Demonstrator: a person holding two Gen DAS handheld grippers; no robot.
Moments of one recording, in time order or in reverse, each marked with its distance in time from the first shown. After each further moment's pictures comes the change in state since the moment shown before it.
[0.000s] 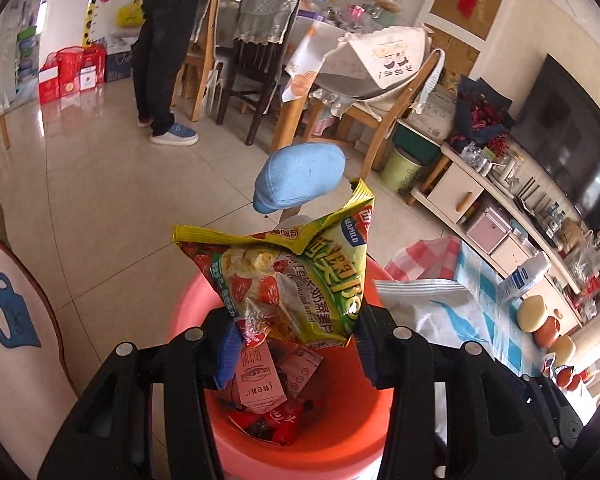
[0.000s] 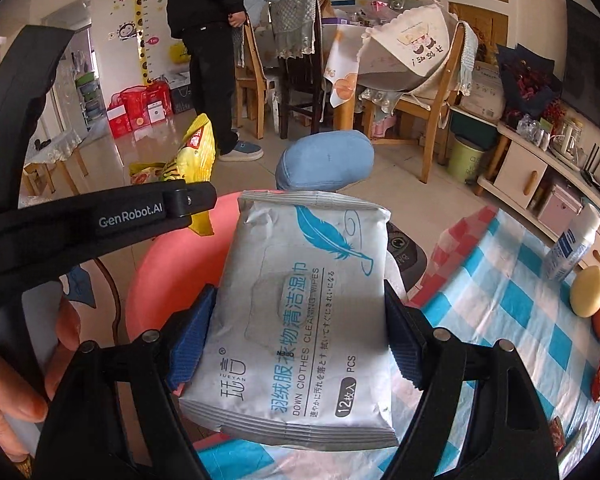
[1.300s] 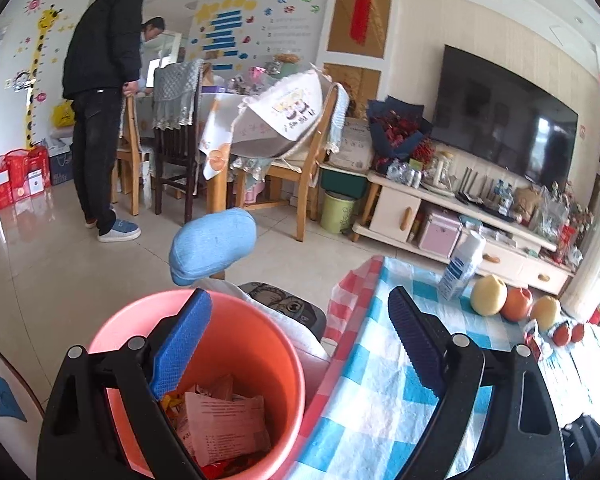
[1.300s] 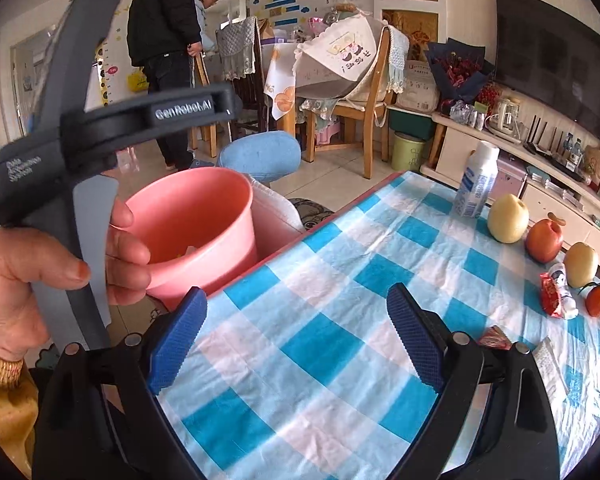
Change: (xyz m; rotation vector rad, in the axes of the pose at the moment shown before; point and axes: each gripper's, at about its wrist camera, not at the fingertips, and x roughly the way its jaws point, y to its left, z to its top) left arm -0.034 -0.131 -0.051 0.302 -0.257 -0.144; right arm -0.106 -0.074 -0.104 0.121 -0.089 -0.135
